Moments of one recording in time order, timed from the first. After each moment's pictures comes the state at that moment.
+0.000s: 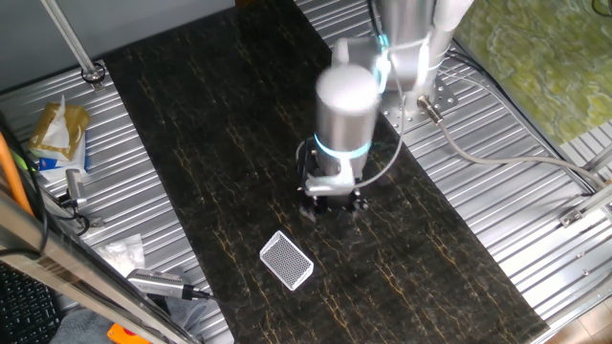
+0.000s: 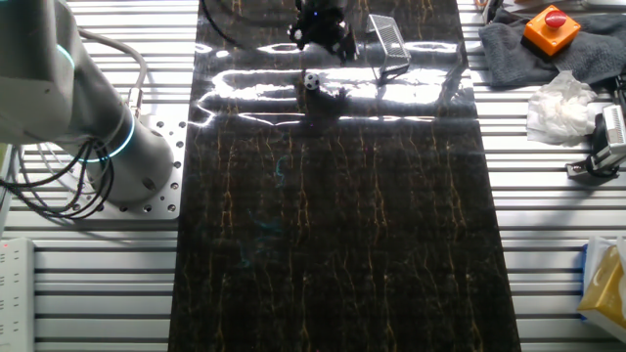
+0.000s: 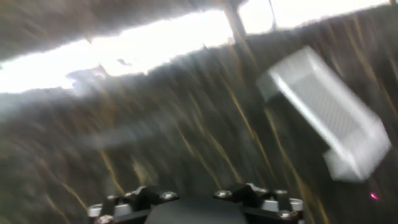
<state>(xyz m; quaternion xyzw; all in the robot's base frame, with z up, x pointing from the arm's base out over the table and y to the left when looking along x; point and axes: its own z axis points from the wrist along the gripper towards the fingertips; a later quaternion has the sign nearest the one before) 0.386 0.212 0.034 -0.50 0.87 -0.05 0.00</state>
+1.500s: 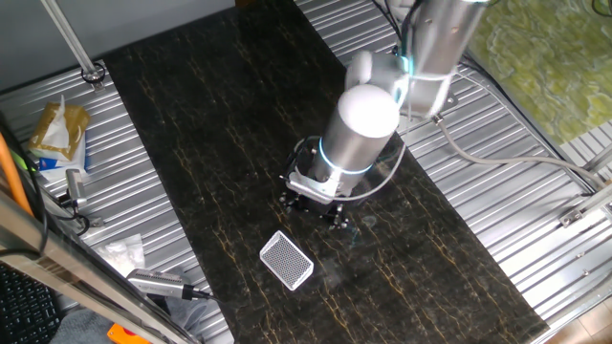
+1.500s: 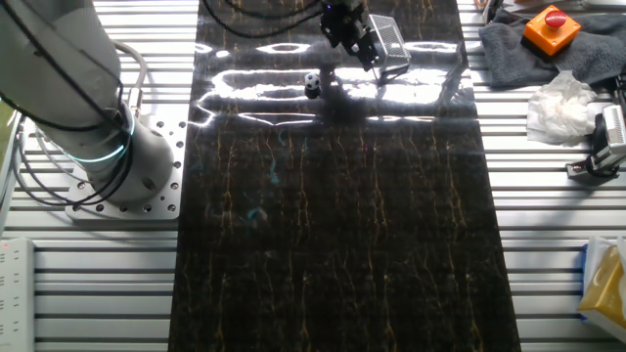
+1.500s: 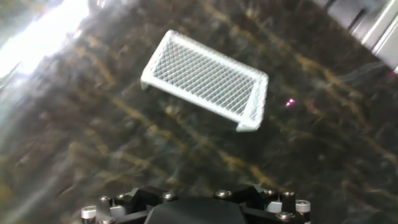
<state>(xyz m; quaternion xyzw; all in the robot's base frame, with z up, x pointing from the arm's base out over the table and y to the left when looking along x) 0.423 0.234 0.040 -0.36 0.93 -0.04 0.06</state>
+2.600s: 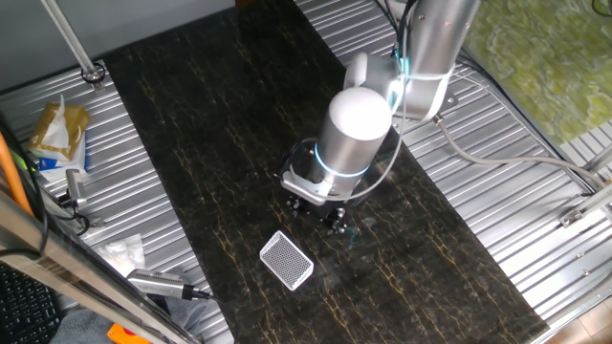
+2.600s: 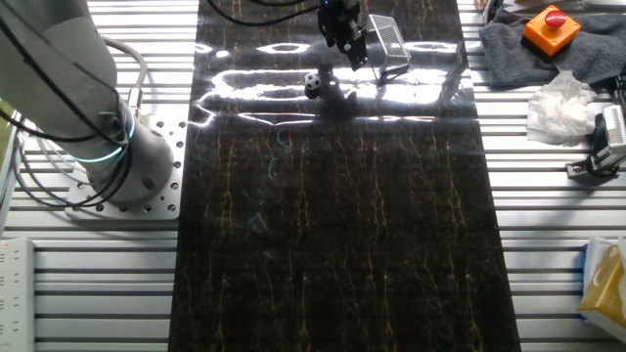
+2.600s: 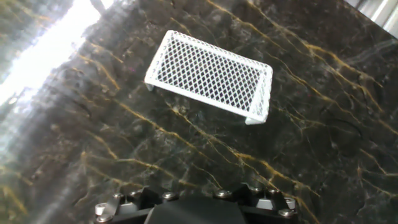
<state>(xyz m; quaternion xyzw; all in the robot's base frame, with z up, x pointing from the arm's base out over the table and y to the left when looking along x) 0.430 0.239 0.029 -0.30 0.95 -0.03 0.06</state>
